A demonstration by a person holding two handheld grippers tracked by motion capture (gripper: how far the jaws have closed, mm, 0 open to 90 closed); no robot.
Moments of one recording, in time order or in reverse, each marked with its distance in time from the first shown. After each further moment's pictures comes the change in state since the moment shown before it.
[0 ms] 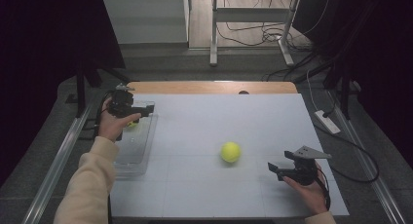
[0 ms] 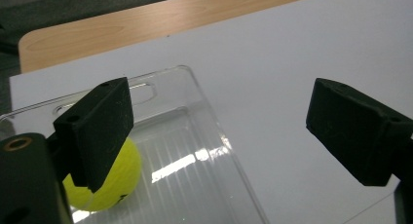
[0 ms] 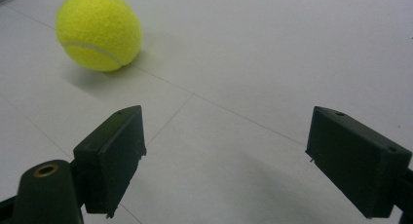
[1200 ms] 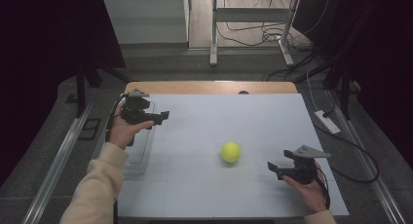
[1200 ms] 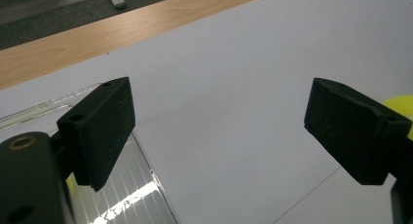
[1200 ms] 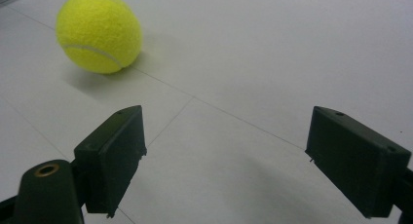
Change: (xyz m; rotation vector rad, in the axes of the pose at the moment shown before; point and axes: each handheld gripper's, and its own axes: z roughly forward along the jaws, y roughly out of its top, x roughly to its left) left arm -0.046 -0.001 -0.005 -0.029 -0.101 0.094; right arm -0.001 0.001 0.002 -0.002 0.007 -0.006
